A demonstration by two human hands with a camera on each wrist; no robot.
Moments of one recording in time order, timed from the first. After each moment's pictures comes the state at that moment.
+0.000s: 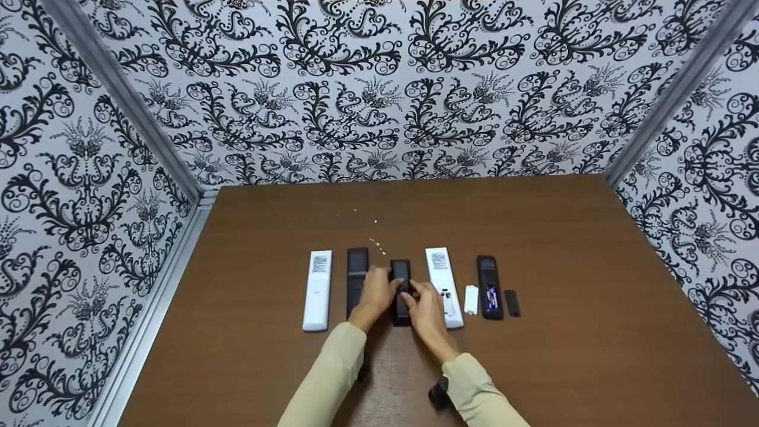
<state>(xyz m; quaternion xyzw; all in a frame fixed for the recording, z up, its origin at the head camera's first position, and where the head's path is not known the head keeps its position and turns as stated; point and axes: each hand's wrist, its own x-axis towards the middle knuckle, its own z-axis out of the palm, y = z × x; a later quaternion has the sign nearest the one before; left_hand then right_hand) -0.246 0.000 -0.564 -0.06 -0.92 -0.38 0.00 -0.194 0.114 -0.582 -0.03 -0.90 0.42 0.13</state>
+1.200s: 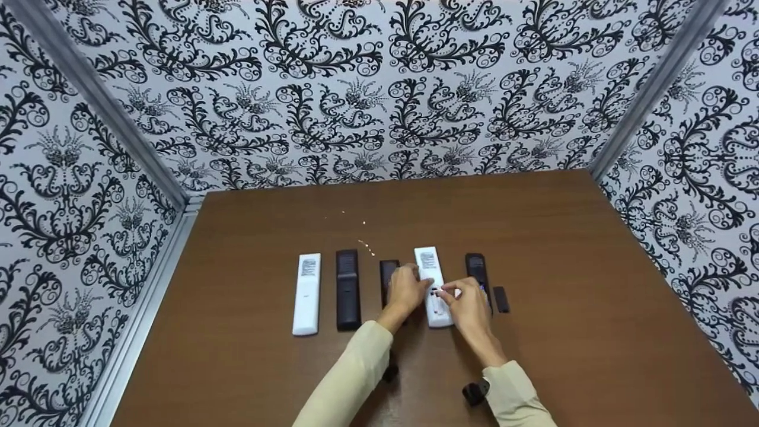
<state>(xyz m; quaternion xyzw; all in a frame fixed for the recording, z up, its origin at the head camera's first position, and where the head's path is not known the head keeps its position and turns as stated) -0.234 0.075 -0.548 -0.03 -0.91 -0.41 -0.01 -0.174 0.196 -0.551 -0.10 -0.91 0.37 0.15</state>
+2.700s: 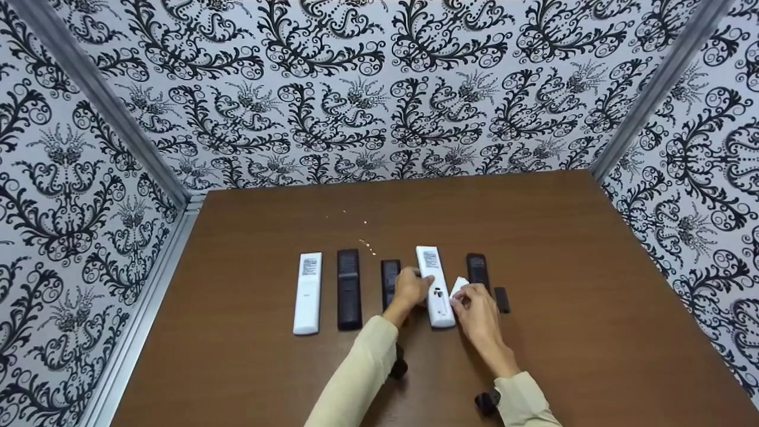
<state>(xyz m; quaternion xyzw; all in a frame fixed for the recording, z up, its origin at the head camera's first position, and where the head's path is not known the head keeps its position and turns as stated) -0.243 0.083 -0.558 0.02 -0.87 -0.48 -0.08 -0.163 0.216 -0.567 -0.07 -0.92 0.35 0.14</state>
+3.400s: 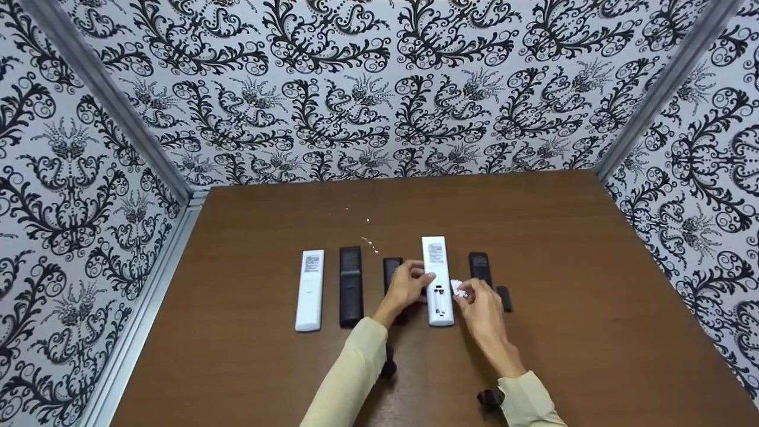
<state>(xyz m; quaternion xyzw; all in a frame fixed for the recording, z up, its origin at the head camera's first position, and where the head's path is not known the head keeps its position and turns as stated) -0.247 0.060 -0.572 -0.04 -0.75 -0.64 -0.14 -0.161 0.212 -0.550 -0.06 -0.92 0.34 0.19</state>
